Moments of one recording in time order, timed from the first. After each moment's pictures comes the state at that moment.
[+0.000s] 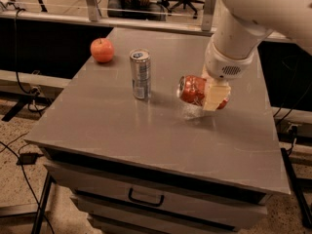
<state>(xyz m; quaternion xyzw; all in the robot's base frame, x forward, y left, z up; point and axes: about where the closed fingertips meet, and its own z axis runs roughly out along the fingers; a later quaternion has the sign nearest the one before) 0.541 -0.138 0.880 -0.69 0.71 -0.05 0.13</state>
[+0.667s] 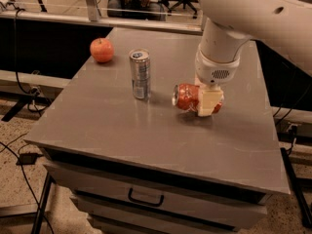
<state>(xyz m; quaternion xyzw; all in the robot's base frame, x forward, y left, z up) 0.538 -0.128 0.857 -0.72 0.69 -0.03 0.07</state>
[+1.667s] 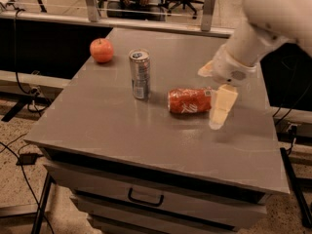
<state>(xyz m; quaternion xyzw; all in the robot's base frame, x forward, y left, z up) 0.550 -0.138 0.841 -0.69 0.70 0.11 0.15</state>
